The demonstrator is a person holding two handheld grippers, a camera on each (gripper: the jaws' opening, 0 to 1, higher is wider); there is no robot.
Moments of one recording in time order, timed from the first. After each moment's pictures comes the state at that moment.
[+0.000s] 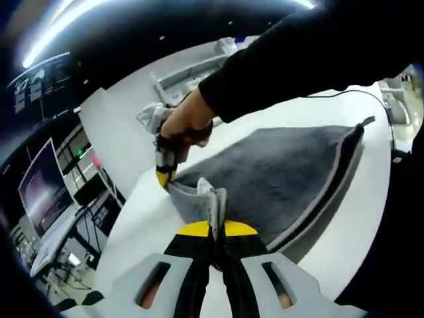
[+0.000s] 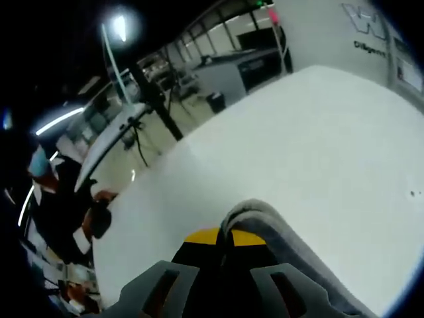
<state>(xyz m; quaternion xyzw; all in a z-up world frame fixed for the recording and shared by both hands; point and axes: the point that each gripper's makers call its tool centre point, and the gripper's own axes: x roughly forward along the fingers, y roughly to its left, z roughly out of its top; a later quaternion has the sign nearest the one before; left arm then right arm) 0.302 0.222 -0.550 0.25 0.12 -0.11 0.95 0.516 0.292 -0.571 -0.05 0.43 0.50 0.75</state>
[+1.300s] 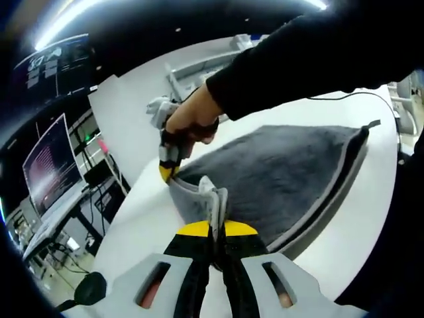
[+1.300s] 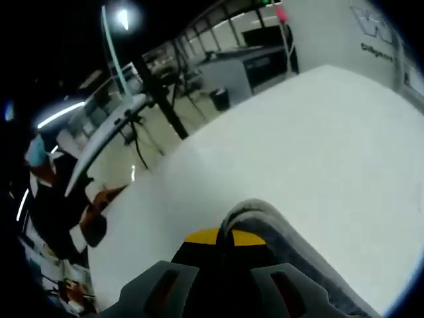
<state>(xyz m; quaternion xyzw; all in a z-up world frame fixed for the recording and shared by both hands) 0.298 0.262 -0.563 0.22 0.13 -0.08 0.96 0.527 0.344 -0.581 -0.07 0.43 0.50 0.75</state>
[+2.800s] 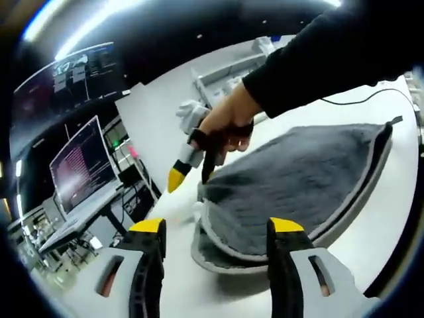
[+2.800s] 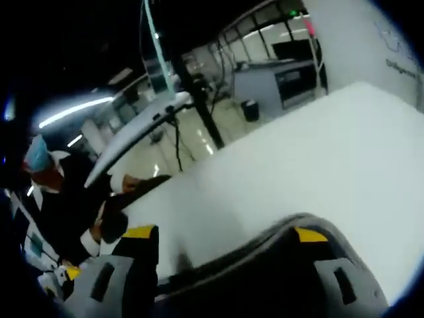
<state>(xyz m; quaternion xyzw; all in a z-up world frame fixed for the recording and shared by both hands) 0.296 0.313 -0.545 0.24 0.08 0.01 0.97 0.481 0.384 -0.568 -0.05 0.38 0.60 0.71</state>
